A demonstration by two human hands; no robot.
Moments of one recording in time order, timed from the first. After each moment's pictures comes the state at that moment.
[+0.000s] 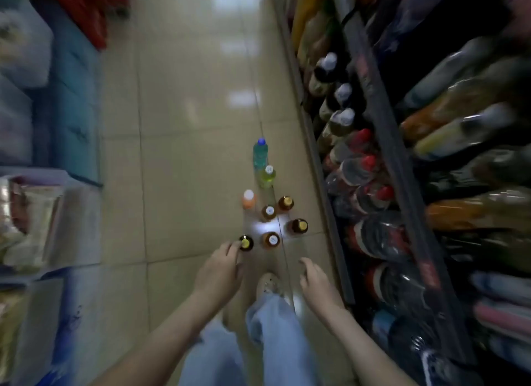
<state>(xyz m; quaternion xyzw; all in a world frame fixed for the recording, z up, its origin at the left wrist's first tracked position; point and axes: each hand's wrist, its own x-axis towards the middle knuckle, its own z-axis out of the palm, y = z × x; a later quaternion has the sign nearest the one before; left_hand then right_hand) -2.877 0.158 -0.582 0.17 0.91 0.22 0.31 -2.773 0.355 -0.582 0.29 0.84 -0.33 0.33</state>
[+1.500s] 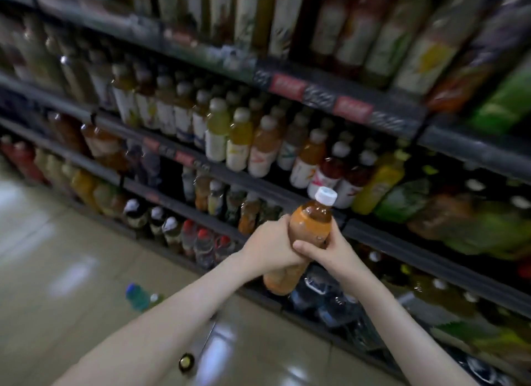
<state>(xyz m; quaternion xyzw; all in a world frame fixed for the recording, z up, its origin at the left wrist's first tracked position) -2.789 0.314 -0.147 0.69 0.59 0.25 0.33 -2.636 0.313 -0.131 0.50 0.61 -0.52 -0.33</state>
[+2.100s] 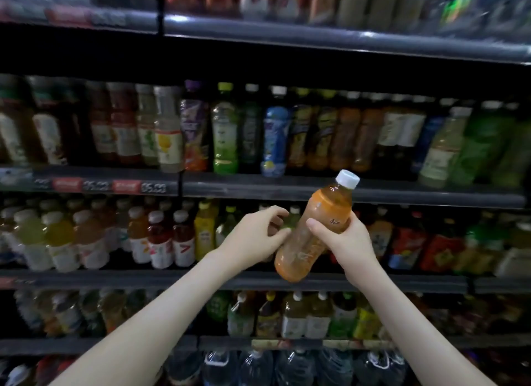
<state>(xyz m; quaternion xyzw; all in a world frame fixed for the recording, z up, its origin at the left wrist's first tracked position) -2.470 0.292 0.004 0.84 0.38 0.31 0.22 -2.296 0.224 -0.002 0.58 0.49 -0.27 -0.59</state>
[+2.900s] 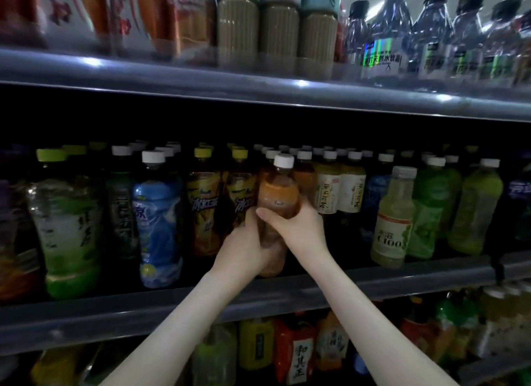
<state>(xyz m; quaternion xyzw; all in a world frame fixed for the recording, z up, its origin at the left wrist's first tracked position) -2.247 0.459 0.071 0.82 0.38 0.38 0.19 -2.133 0.423 0.092 0.59 0.52 -0.11 -0.61</state>
